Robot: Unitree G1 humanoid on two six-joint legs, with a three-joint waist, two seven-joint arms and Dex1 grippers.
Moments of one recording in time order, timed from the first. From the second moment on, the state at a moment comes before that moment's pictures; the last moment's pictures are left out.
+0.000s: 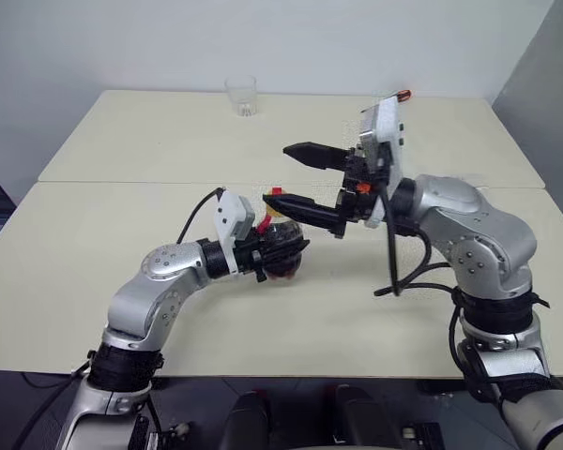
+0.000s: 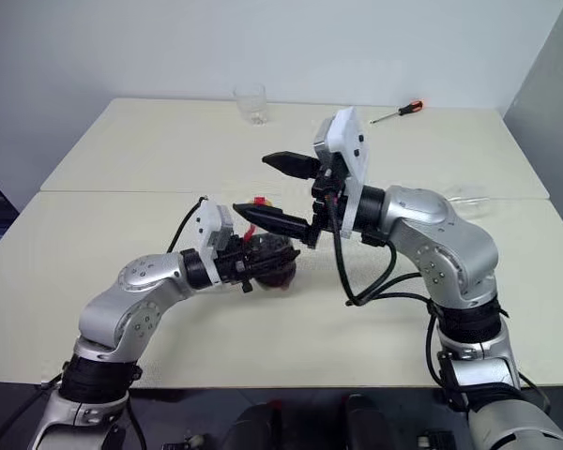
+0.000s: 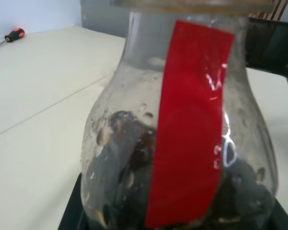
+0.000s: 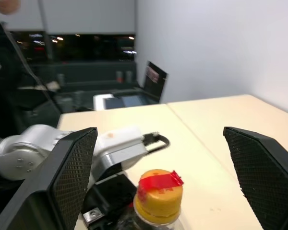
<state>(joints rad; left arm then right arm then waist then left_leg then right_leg) -0.42 0.50 -0.08 -0.19 -0.50 0.47 -0.86 -0.79 -0.32 0.10 -0.34 0.59 0.77 0.67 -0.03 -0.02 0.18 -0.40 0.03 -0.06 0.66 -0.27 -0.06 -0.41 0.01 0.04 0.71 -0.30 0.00</state>
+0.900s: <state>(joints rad) -0.45 0.47 -0.09 -0.15 -0.45 0.42 -0.91 -0.83 -0.29 0.15 -0.25 0.57 0.82 0.70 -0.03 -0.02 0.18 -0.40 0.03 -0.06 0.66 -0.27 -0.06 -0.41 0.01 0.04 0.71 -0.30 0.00</state>
